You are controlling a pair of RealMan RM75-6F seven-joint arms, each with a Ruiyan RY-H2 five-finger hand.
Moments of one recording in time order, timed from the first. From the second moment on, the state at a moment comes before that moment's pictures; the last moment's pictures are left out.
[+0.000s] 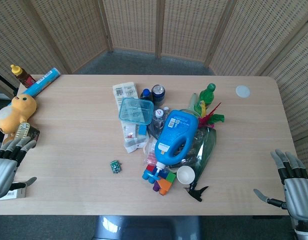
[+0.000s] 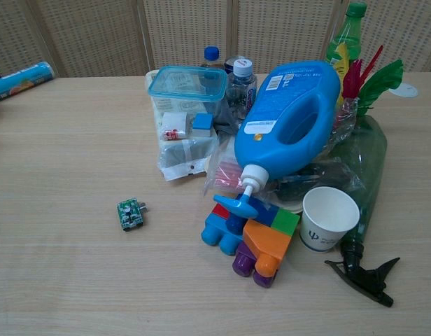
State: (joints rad) left arm -0.13 -0.95 0.02 -1.79 1.57 1.43 0.07; right arm -0.03 -1.00 0.02 -1.84 -1.65 1.60 -0.13
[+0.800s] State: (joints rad) left arm -0.44 -1.02 0.03 -1.65 1.69 0.99 -0.08; right arm -0.03 -0.99 0.01 -1.86 -1.65 1.59 -0.13
